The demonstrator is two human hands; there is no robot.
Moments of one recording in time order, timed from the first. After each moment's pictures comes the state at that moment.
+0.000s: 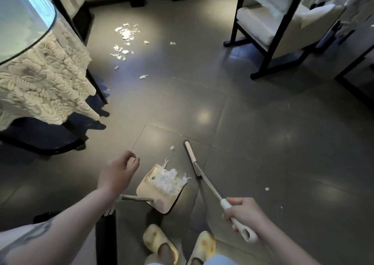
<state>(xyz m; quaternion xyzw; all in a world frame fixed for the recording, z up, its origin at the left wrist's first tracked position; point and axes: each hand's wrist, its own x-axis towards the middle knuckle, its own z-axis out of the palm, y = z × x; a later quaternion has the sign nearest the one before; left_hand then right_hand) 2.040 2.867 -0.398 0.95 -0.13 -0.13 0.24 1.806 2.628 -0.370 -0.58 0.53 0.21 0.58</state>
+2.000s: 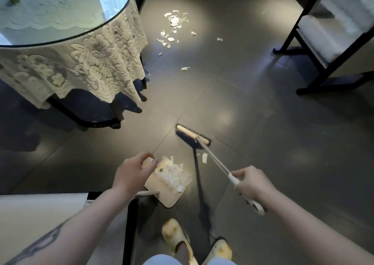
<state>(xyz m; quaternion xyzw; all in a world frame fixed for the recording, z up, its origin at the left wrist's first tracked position) 2.099 3.002 -0.405 0.92 -0.06 -0.19 0.34 1.991 2.712 -0.360 -0.83 0.36 0.30 0.31</state>
